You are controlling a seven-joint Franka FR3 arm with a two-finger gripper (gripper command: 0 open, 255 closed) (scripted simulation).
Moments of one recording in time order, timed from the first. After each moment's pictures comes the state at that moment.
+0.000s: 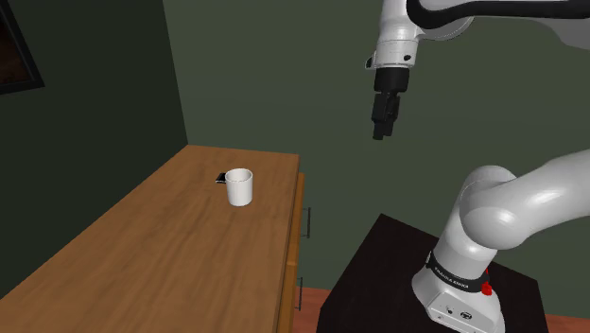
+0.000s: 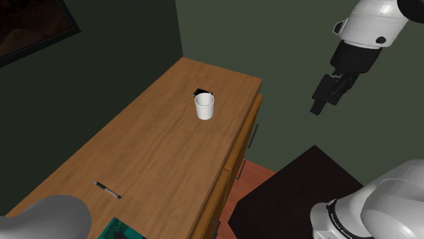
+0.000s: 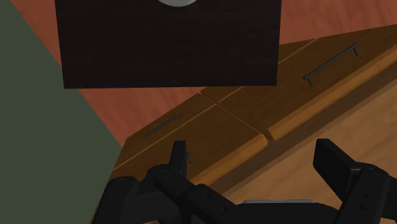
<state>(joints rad) 0.00 -0.82 -0.07 -2.40 0.12 1.43 -0.07</state>
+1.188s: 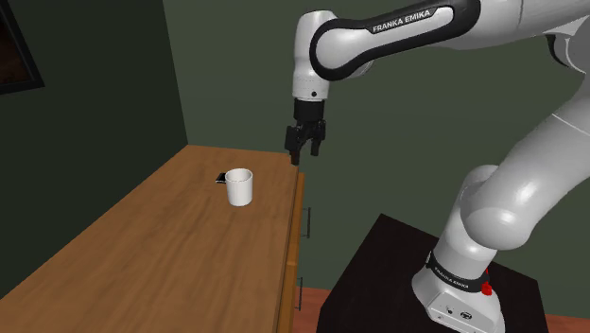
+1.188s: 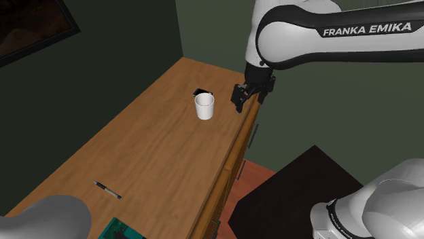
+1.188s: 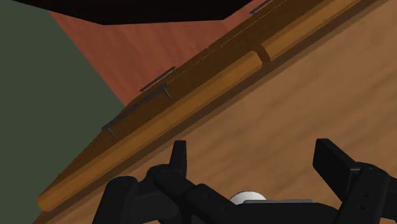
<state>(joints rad) 0.04 -0.34 0.16 -2.26 0.14 1.88 0.17</state>
